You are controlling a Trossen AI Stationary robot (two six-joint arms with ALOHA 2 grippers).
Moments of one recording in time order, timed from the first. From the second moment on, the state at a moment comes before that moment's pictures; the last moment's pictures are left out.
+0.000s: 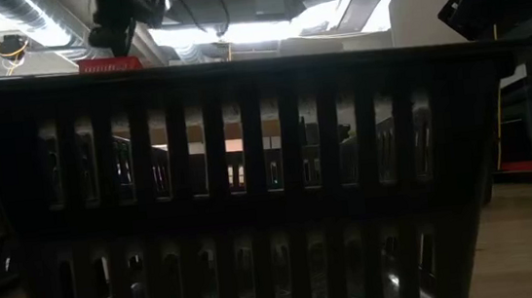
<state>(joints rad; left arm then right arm) 0.45 1.38 1.49 -1.37 -0.90 0.31 0.36 0.84 0.66 -0.46 0.05 0.36</state>
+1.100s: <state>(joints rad) 0.45 1.38 1.32 -1.32 -0.94 0.21 0.36 0.84 0.66 -0.46 0.05 0.35</state>
